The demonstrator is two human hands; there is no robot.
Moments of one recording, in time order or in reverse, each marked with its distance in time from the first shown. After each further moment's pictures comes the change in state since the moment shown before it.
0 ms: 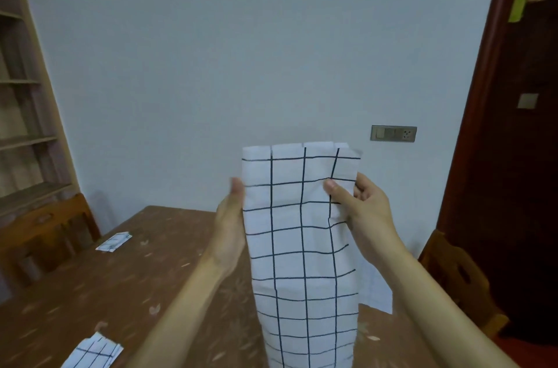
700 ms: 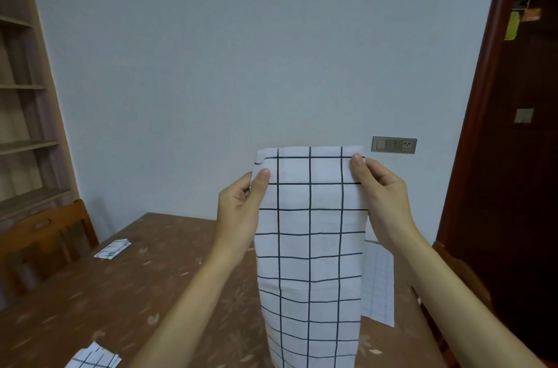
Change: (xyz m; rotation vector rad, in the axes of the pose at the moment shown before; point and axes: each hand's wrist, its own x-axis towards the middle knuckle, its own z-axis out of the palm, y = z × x) left_hand 0.024 0.015 -0.003 0.257 0.201 0.219; right_hand 0.015 -0.035 0.008 -0.137 0.006 -0.184
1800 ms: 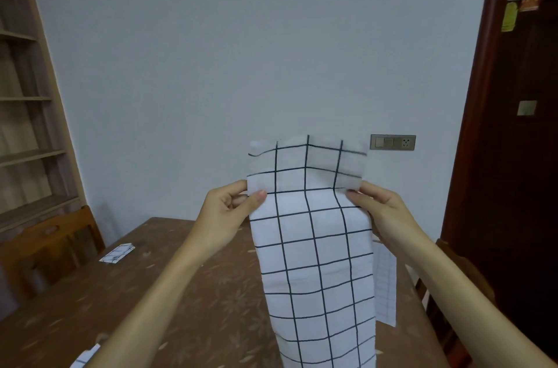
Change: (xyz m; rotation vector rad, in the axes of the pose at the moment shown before) left_hand -0.008 0.013 -0.003 0.140 -0.254 -0.030; right_hand -0.009 0.014 -0.056 -0.033 -0.254 0.195
